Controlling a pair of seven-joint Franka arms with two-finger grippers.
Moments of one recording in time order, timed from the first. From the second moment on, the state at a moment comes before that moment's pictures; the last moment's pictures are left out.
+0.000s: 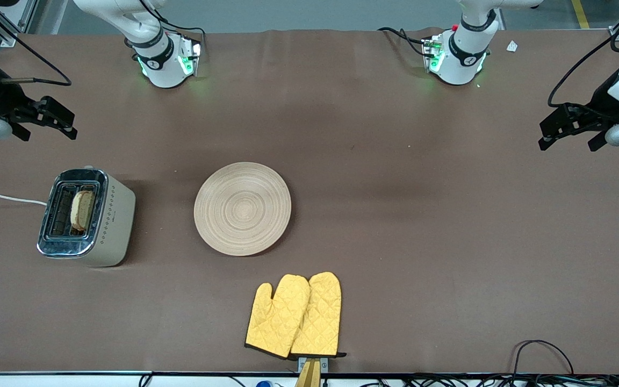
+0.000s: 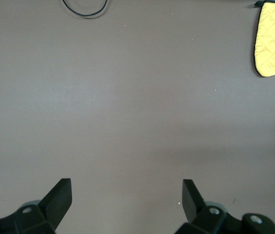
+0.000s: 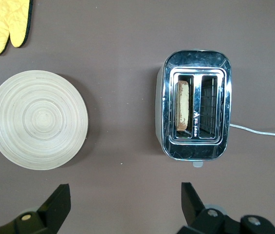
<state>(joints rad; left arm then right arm) -0.07 -0.06 -0.03 -1.64 -0.02 1.70 -0.07 0.09 -0.13 -0.04 -1.74 0.00 1.65 0.03</state>
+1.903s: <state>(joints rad) -0.07 -0.05 -0.03 -1.63 -0.02 1.68 -0.08 0.01 -0.03 -0.06 -1.72 -0.01 1.73 -0.06</state>
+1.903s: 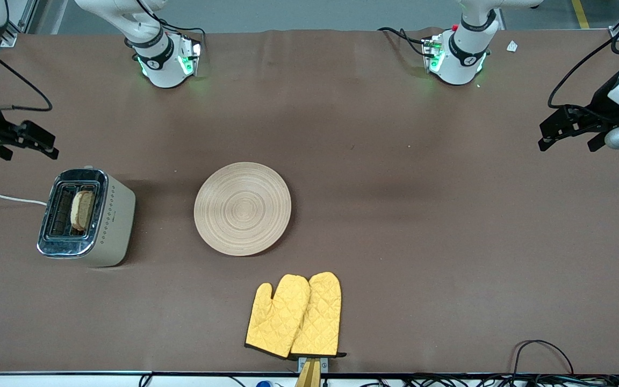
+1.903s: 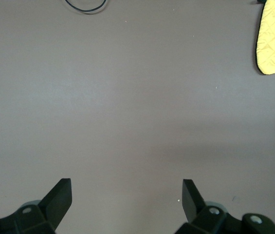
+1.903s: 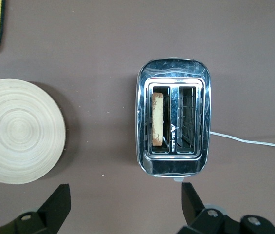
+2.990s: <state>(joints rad) -0.07 -0.05 -0.03 -1.63 -0.02 1.67 -0.08 -0.06 0.28 -0.06 -1.73 -0.01 1.96 -0.06</state>
